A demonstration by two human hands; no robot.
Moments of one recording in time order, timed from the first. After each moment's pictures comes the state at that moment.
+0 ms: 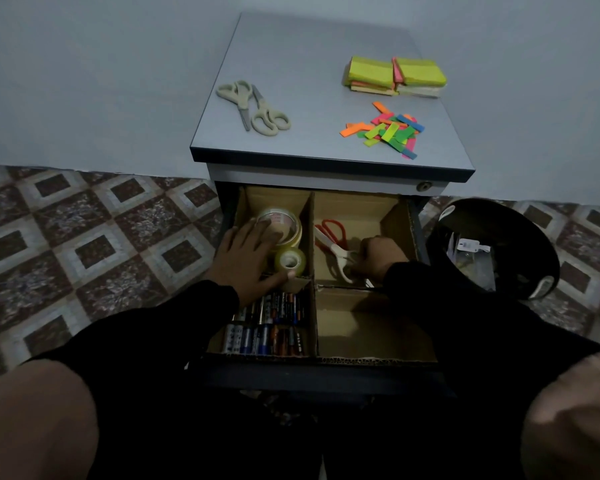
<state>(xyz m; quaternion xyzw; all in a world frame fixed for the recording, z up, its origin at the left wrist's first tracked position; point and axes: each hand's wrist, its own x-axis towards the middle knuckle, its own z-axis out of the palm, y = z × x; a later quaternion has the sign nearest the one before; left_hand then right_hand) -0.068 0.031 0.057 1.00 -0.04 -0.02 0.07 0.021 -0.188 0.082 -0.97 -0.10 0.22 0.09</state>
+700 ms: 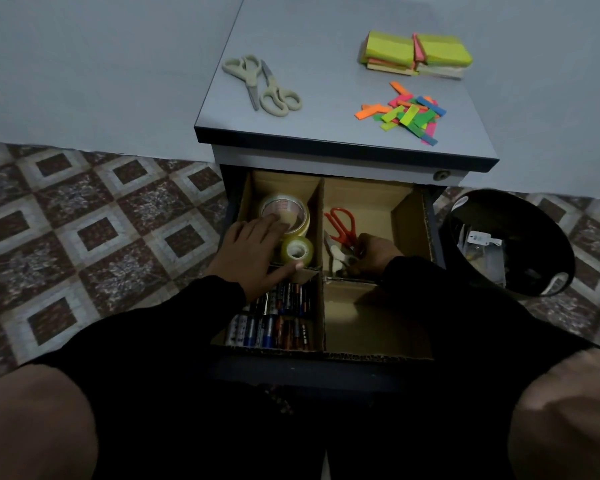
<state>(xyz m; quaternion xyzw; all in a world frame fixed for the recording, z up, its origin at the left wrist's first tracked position) -0.074 0.029 0.052 0.99 -0.04 0.04 0.10 0.026 -0.179 0.055 -0.94 -0.07 0.28 0.20</state>
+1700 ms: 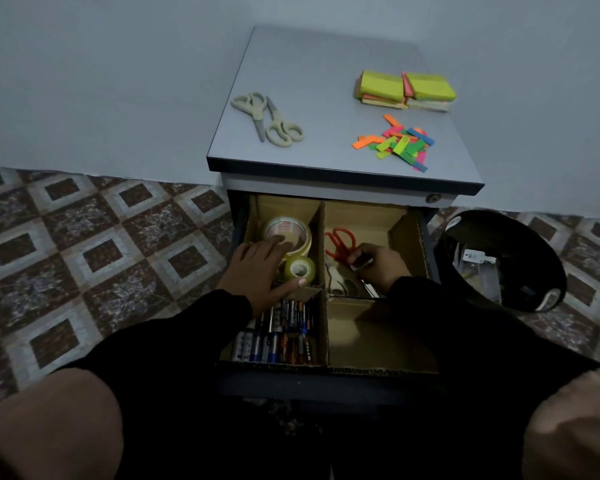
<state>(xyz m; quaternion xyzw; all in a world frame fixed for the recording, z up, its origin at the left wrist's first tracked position) -0.072 0.032 0.054 0.99 -0.05 0.04 0.15 0.016 -0.184 0.070 -0.92 -0.07 0.19 0.34</state>
